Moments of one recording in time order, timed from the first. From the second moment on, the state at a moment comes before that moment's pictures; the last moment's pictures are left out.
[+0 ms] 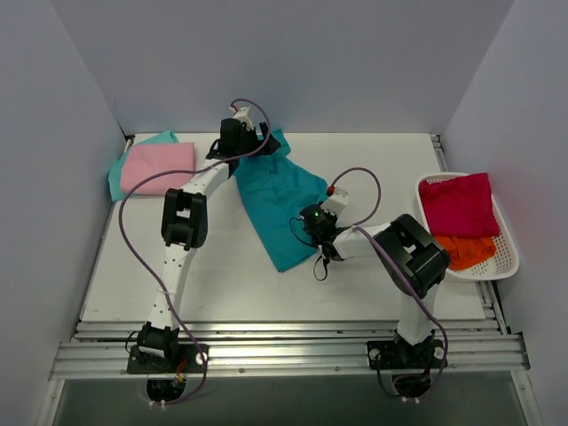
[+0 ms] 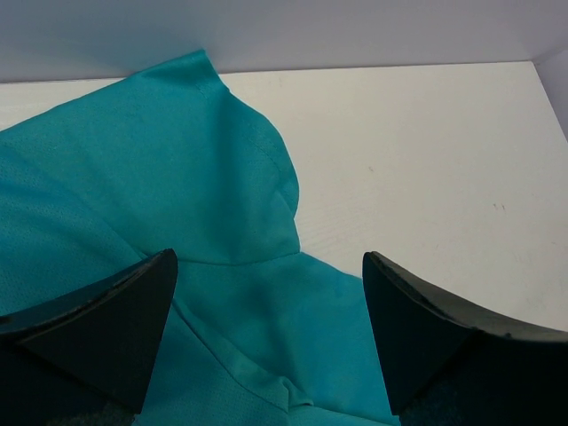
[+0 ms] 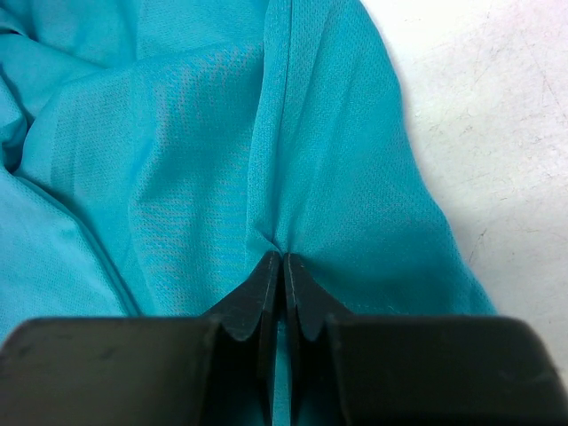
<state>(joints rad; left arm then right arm) -0.28 2.68 2.32 0.03 0.35 -0.46 0.66 1.88 0.85 0.35 0.61 0.82</state>
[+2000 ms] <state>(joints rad) -0.59 2.79 2.77 -0.25 -0.62 -0.15 0.66 1.38 0.53 0.19 0.53 0.83</state>
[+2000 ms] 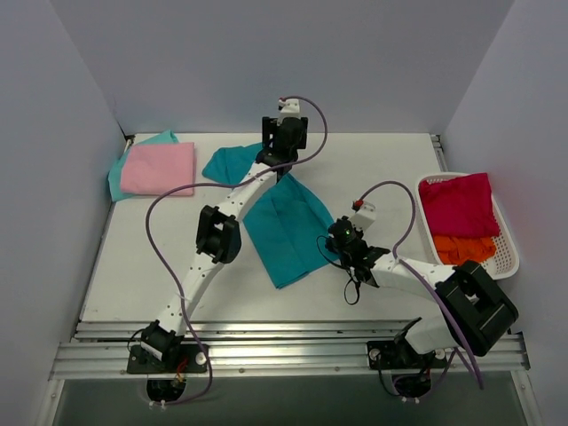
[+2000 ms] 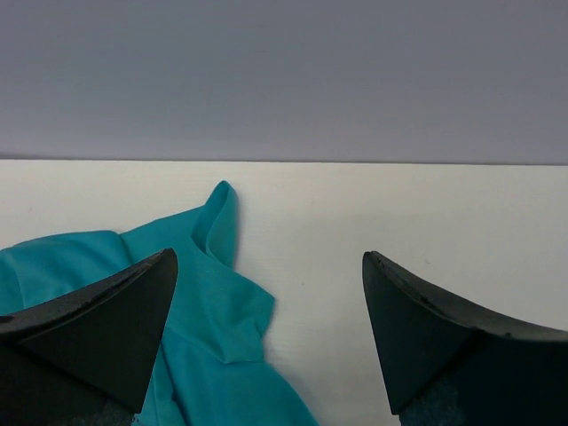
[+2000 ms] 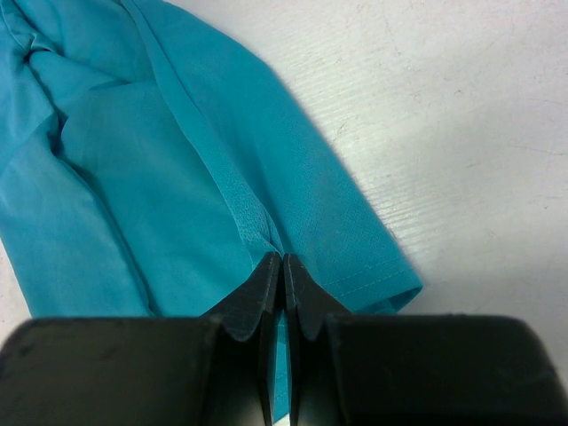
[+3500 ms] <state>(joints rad) -0.43 2.87 2.80 -0.56 -0.18 -0.26 0.66 1.38 0.50 0.22 0.49 0.83</state>
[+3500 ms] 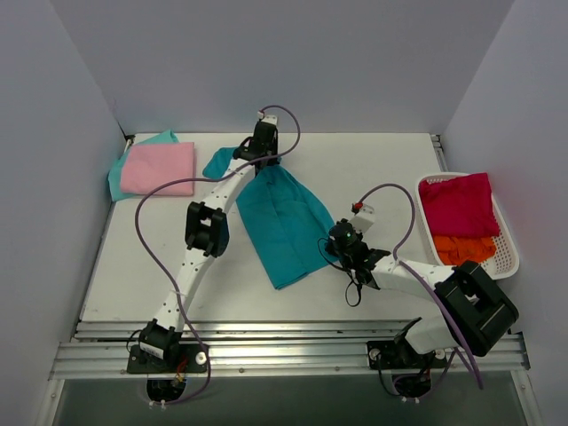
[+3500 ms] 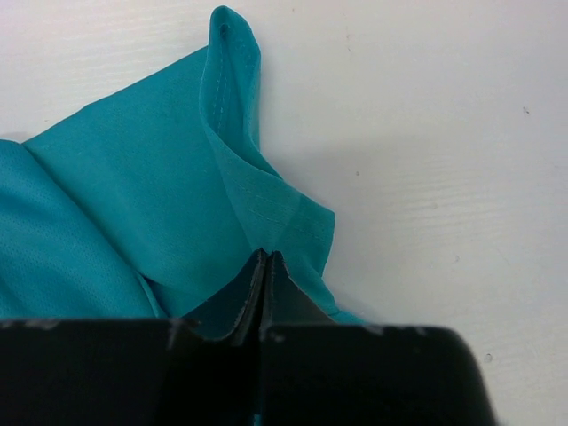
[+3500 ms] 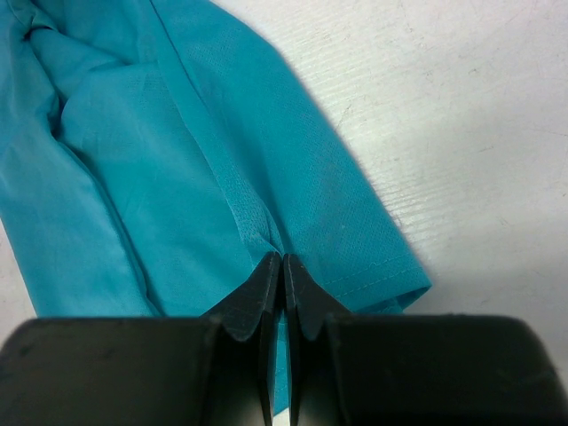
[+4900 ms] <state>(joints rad) -0.60 0.37 1.03 0.09 -0.61 -0.44 0.67 0.50 1.17 -0.16 0.37 0.51</state>
